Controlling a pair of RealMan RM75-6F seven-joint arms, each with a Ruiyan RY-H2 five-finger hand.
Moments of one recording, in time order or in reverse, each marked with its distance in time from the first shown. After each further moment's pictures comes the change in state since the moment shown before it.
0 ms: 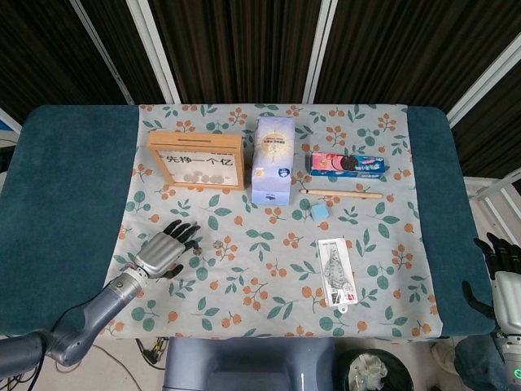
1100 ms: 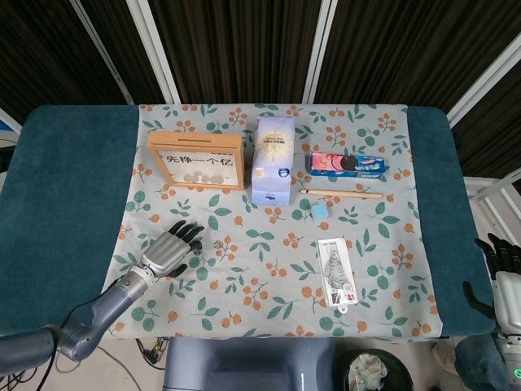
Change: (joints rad) left arm -0.036 -0.055 0.021 0.065 -0.027 -0.008 0.011; right arm -0.002 0.003 0.003 -0.006 0.012 -0.003 -0.007
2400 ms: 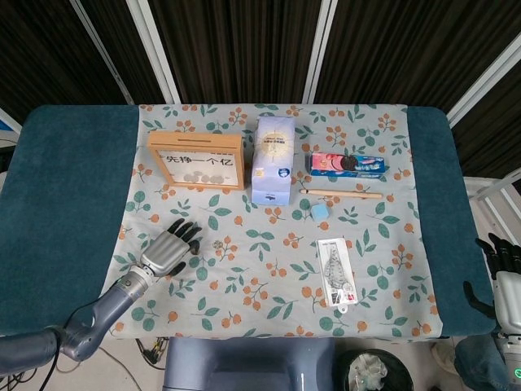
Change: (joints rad) left arm -0.001 -0.023 0.015 0.031 -0.018 0.030 0.045; right arm 0.000 0.001 0.002 -0.001 0.003 -0.001 0.002
